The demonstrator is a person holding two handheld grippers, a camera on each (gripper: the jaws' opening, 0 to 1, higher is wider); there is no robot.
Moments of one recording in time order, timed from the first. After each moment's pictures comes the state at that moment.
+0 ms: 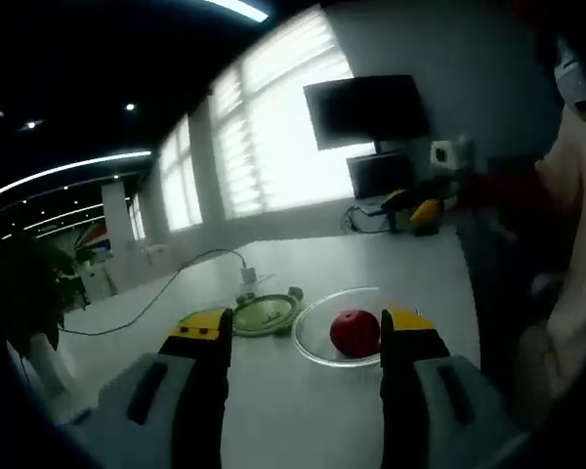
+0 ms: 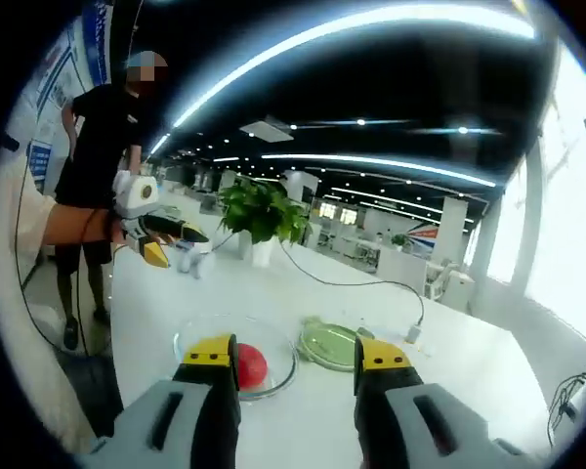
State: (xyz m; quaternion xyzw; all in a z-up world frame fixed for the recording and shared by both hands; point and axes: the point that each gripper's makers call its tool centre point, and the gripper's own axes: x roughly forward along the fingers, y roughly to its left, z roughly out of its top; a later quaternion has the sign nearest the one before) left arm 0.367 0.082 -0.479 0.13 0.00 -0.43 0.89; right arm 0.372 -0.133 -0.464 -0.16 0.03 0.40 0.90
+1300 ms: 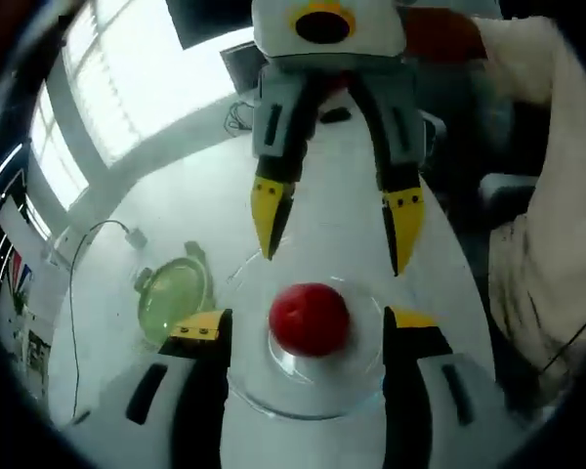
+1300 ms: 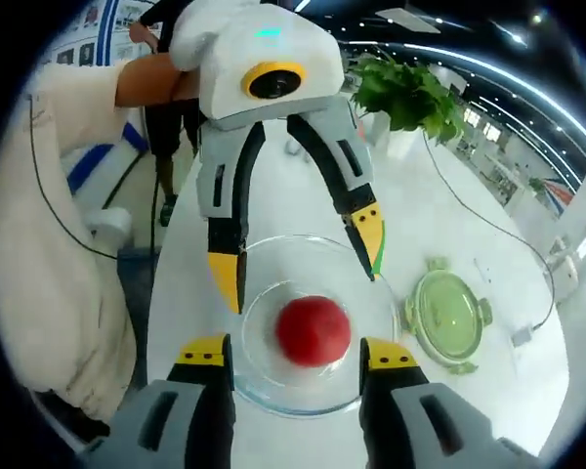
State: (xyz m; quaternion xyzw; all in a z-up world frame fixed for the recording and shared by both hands) left arm 0.386 -0.033 -0.560 0.35 0.21 -0.58 0.71; right arm 0.387 -0.041 -0.556 -0.36 0.28 0.56 0.69
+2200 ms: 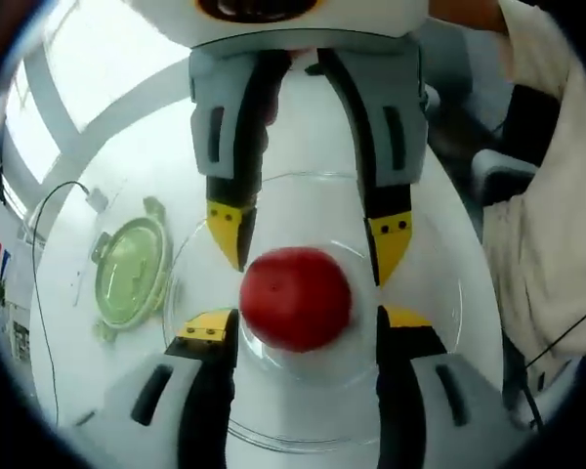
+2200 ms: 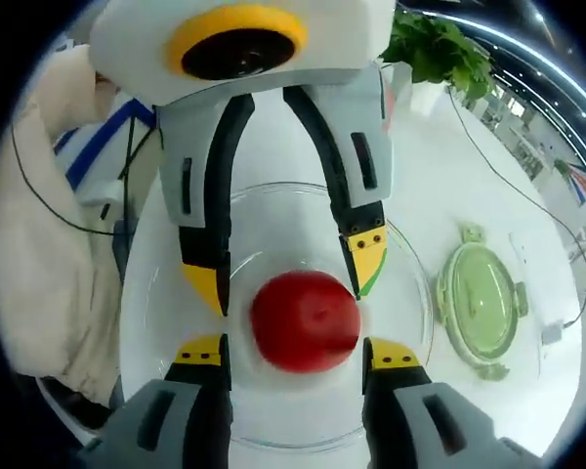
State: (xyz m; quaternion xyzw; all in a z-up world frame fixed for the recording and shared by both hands) left arm 0.398 -0.029 -0.611 0.36 0.29 -0.58 0.67; right arm 0.399 -0.037 -0.612 -0.38 0.34 0.57 0.64
